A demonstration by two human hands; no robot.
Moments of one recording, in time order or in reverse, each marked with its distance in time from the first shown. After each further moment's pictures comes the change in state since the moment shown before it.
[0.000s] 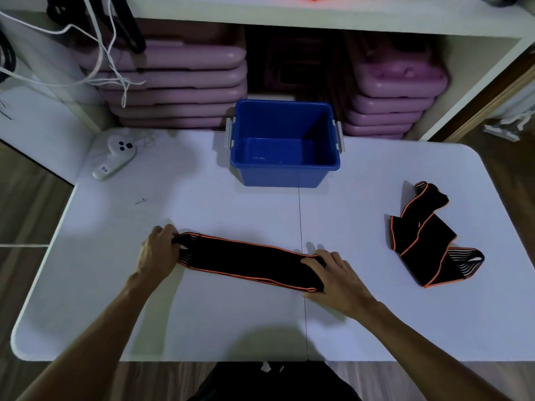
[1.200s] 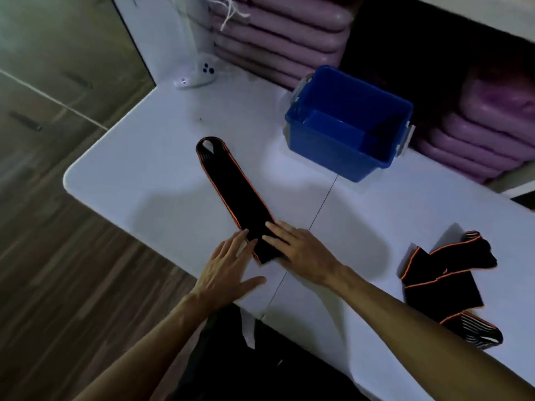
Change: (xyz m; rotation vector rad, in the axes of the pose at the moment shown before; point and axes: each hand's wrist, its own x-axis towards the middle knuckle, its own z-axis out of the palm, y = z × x) left_hand -0.189 0.130 0.113 -0.005 -0.006 0.108; right_hand 0.053 -0.003 0.011 -0.139 -0.032 -0.838
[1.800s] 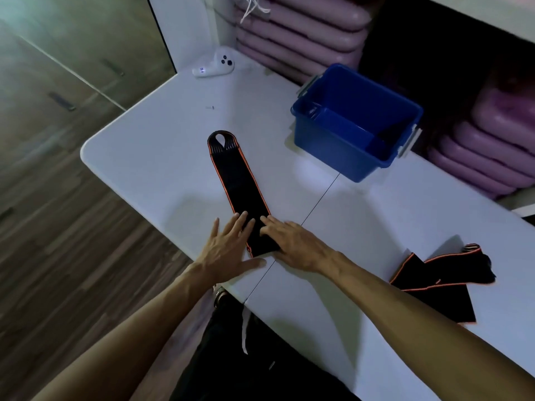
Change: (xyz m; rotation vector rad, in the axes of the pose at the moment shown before) left_hand 0.014 0.028 0.004 0.112 -0.076 -0.136; right_hand -0.006 0.014 -0.008 0.177 -0.193 -0.081
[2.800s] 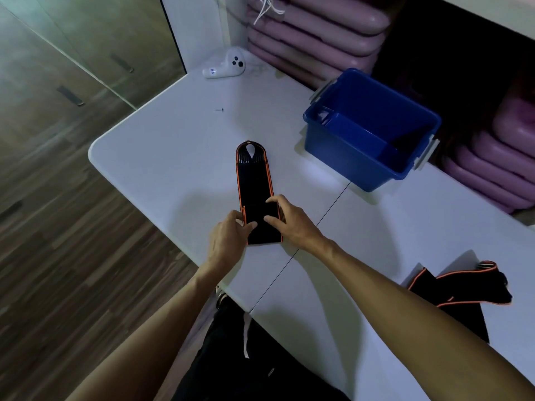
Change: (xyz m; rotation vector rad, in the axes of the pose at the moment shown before) left_hand 0.034 -0.003 -0.019 -0.642 0.243 -0.574; right_hand 0.054 -0.002 -0.031 0.490 0.153 0.360
